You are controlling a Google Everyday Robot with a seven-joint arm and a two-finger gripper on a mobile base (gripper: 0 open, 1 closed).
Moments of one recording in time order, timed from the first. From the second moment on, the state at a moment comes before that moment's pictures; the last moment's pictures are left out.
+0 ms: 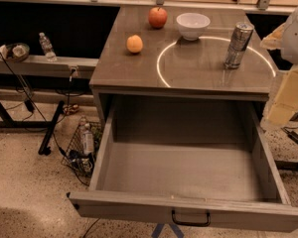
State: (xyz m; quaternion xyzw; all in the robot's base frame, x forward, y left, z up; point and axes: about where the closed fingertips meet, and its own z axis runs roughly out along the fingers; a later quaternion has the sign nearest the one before) arm 0.438 -0.216 0.977 -0.60 0.78 -0.04 0.16
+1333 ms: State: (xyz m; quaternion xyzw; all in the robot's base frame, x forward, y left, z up) arm 0.565 -0.285 0.982 -0.55 0.78 -0.04 0.30
